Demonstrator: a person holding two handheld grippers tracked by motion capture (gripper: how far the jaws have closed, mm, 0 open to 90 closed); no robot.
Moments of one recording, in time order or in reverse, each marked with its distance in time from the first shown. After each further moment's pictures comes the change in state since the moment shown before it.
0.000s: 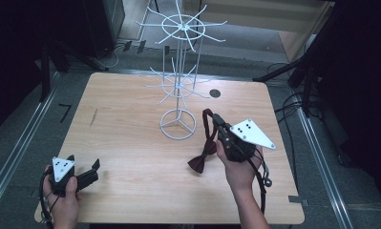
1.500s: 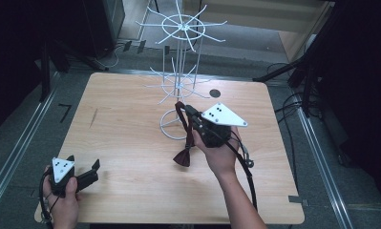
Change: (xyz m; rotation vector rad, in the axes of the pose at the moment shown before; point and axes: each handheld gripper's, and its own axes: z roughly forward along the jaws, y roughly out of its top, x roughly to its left) left arm -0.001 -0.001 -0.001 -0.005 -0.004 -0.004; right arm 0.030 0.024 0.048 0.034 0.190 -0.059
